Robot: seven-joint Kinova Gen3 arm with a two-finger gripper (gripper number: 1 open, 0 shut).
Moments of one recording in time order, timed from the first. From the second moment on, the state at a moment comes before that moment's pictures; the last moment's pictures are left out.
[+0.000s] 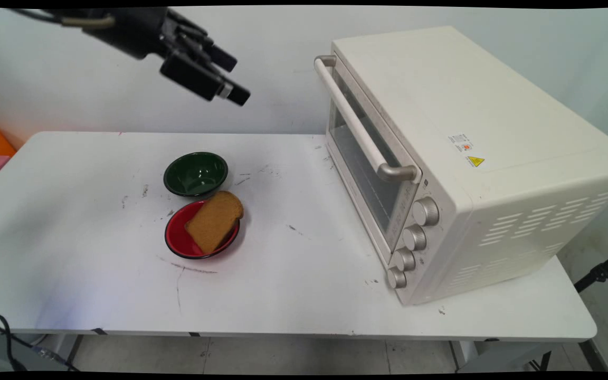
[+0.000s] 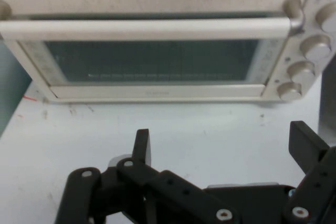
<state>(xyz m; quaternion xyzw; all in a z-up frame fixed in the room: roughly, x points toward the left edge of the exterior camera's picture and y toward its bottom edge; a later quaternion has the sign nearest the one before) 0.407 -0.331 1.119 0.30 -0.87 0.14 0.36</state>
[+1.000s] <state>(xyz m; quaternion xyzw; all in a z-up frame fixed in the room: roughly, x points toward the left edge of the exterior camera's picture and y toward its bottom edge) 0.334 -0.418 1.130 0.31 -0.87 0.17 0.35</state>
